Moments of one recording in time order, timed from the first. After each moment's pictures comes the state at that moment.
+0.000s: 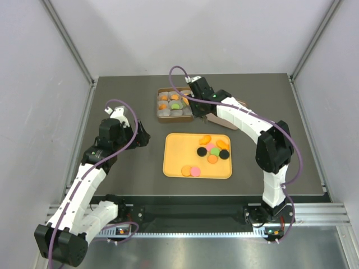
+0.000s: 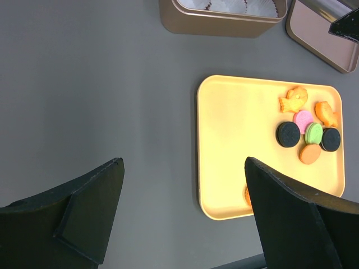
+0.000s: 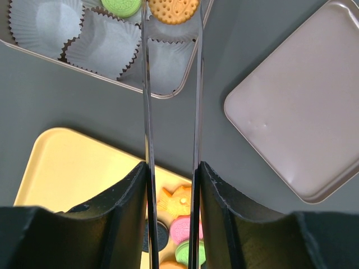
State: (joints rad) left arm -0.23 0.88 0.80 -0.49 0.09 -0.39; right arm 0.65 1.95 1.74 -0.65 0.20 0.18
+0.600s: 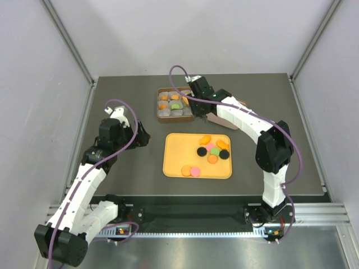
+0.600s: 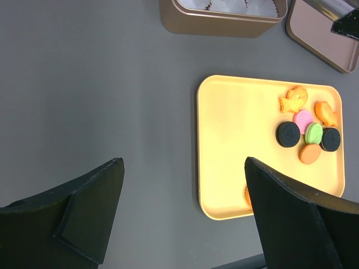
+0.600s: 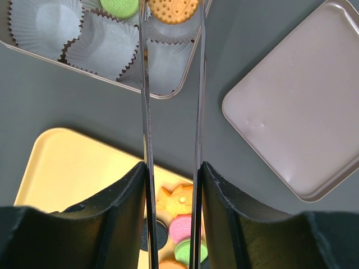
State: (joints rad) left arm -0.23 0.88 0.80 -0.49 0.09 -0.39; right arm 0.65 1.95 1.75 -0.67 0.21 0.18
